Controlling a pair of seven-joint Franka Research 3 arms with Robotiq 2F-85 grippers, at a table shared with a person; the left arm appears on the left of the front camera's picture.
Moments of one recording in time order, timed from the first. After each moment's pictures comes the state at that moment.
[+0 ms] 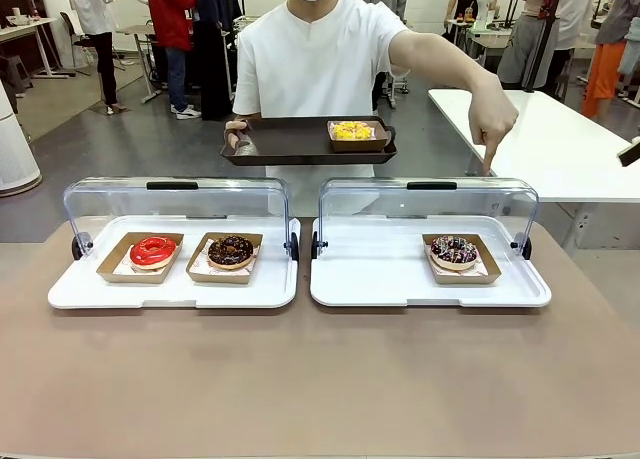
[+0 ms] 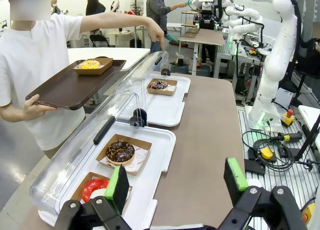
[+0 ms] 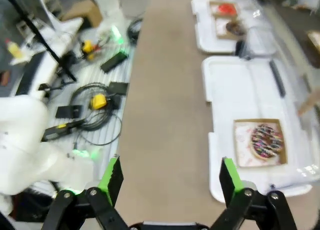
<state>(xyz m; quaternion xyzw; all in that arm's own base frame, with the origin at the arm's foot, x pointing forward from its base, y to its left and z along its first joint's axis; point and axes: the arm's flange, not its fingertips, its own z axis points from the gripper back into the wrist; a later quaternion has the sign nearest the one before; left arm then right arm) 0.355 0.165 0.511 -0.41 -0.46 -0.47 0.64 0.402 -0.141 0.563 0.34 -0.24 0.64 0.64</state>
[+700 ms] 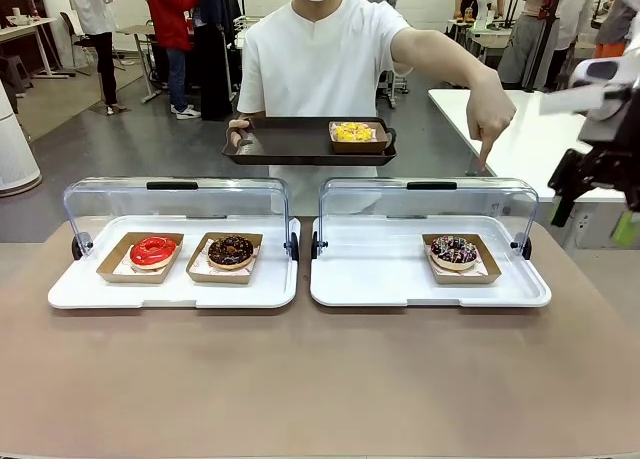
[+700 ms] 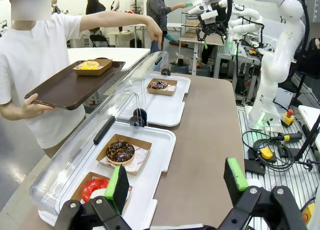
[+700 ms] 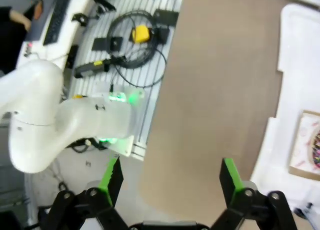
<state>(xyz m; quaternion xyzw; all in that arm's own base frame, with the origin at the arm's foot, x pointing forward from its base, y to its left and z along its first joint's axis) 0.354 0.165 0.511 -0.41 -0.46 -0.47 0.64 0.401 0.005 0.530 0.25 0.01 0.75 0.62</state>
